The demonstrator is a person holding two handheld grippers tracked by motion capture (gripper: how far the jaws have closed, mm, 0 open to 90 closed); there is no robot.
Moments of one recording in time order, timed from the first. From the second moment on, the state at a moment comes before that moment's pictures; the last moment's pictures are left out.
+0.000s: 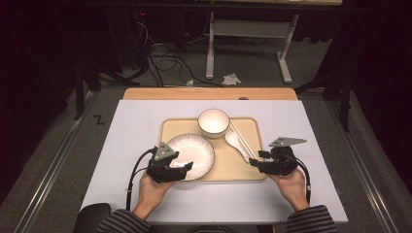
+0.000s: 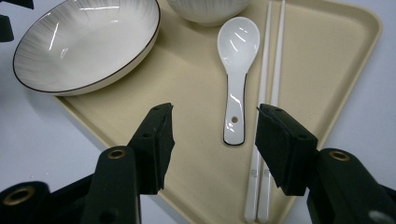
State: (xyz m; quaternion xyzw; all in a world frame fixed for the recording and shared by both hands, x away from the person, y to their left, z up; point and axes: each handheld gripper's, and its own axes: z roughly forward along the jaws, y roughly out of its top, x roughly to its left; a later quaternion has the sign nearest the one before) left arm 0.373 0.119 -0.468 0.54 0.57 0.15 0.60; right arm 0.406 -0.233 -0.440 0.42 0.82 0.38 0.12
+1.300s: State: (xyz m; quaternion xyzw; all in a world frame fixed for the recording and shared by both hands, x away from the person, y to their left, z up) left arm 0.340 0.089 -0.487 0.58 0.54 0.13 0.59; right arm 0.385 -0.218 -0.471 0.40 0.84 0.35 0.11
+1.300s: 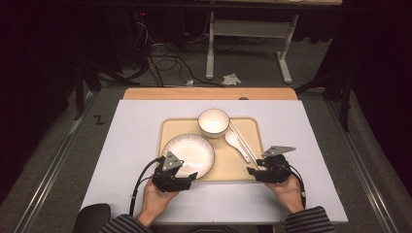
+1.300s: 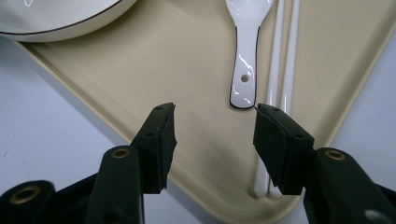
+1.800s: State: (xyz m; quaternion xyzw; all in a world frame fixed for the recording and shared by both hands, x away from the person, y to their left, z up) left arm 0.336 0.090 -0.493 0.59 0.54 0.13 0.59; right arm 0.382 -0.214 -0.478 0.39 0.85 0.33 0.12
